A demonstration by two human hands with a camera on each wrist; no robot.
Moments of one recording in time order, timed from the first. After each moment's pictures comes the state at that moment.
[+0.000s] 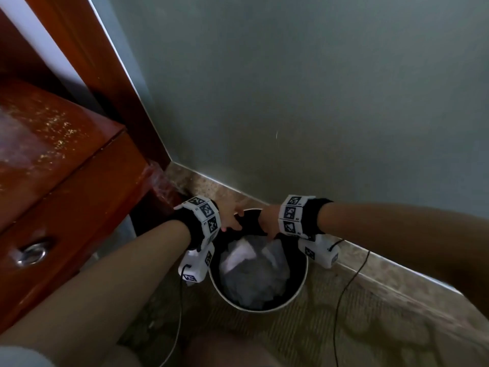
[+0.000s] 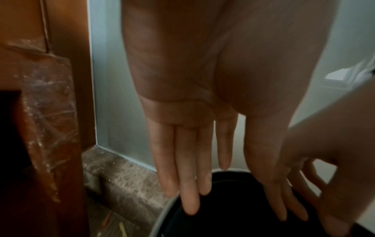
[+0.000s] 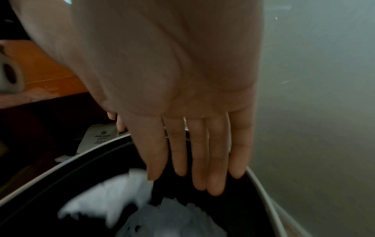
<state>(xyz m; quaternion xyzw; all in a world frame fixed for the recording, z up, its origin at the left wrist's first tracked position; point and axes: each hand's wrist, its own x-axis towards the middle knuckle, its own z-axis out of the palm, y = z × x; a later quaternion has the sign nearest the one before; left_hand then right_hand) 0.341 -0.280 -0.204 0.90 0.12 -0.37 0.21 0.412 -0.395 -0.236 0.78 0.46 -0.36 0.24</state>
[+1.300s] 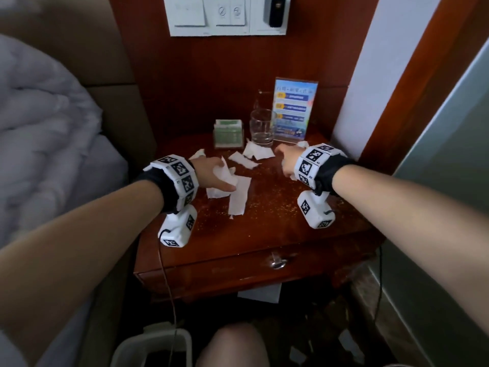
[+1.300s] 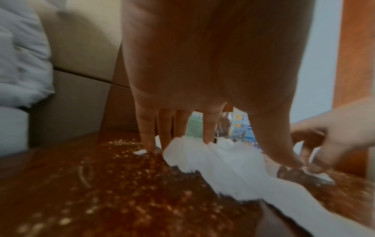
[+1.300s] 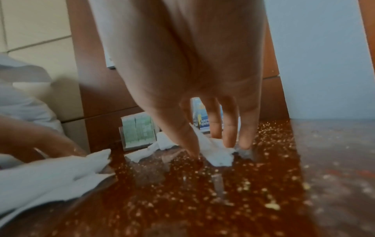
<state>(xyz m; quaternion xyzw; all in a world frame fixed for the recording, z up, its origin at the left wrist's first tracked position) 0.017 0.035 -0.039 0.79 0.58 -0.11 0.18 0.232 0.017 -0.040 0.73 0.68 -0.05 0.07</state>
